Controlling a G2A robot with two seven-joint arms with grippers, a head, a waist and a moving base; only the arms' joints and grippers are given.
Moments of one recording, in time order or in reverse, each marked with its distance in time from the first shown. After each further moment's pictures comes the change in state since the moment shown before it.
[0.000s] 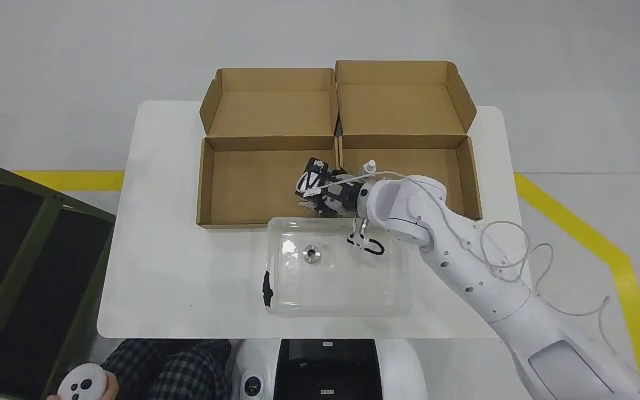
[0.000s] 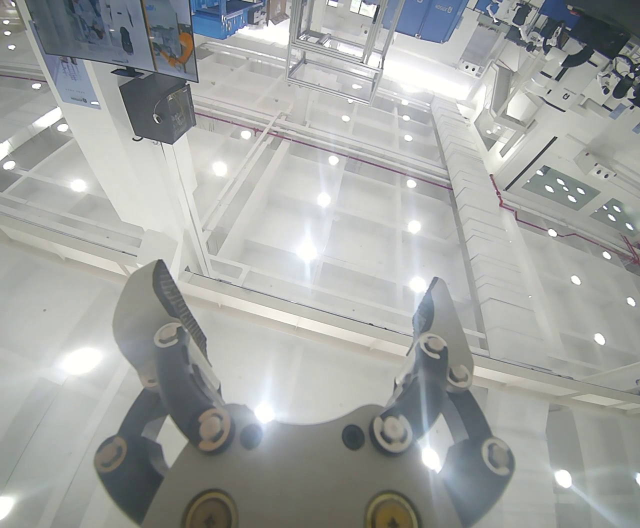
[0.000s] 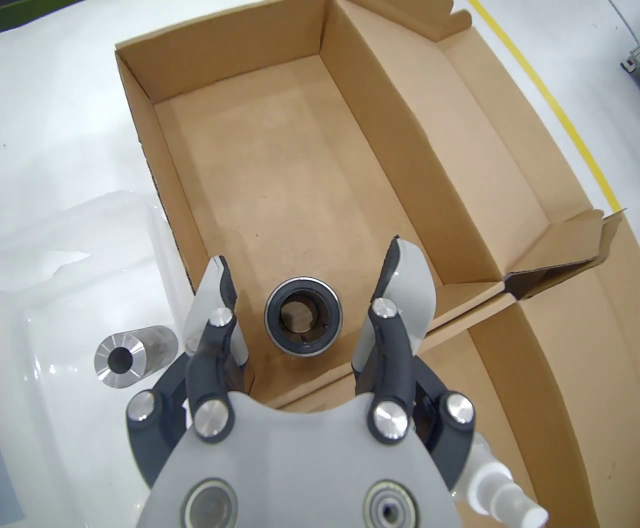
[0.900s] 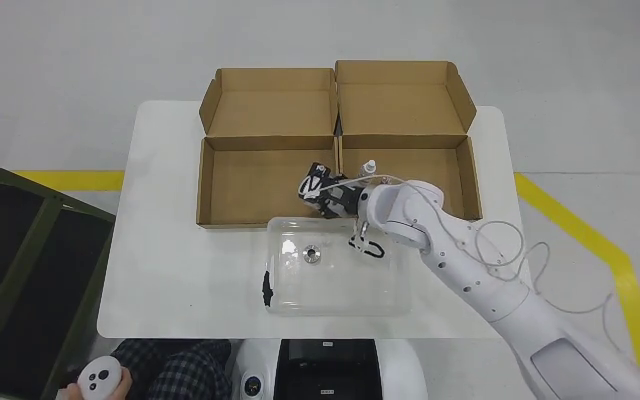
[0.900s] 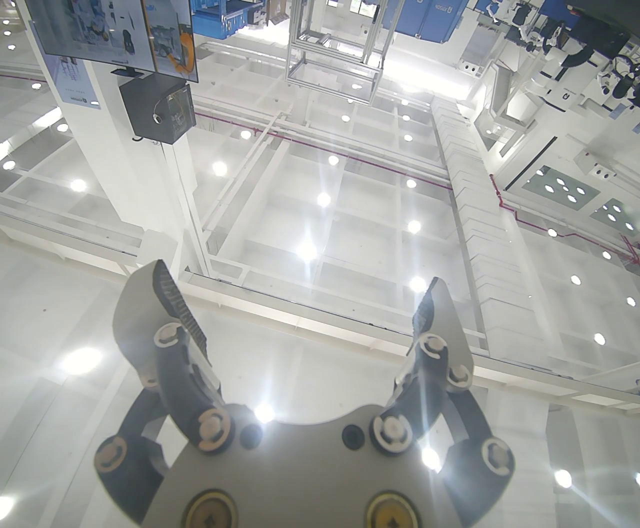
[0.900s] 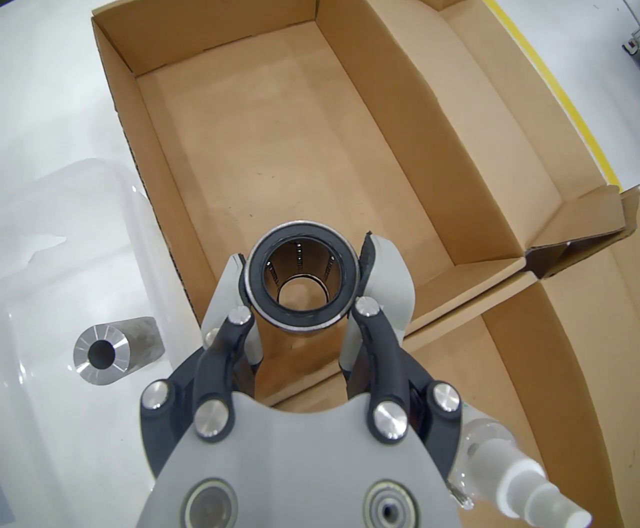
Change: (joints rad) left arm 0.000 0.000 0.000 0.000 0.000 0.000 0.000; right arm 0.027 0.011 -0.073 0.089 0.017 0.053 -0.021
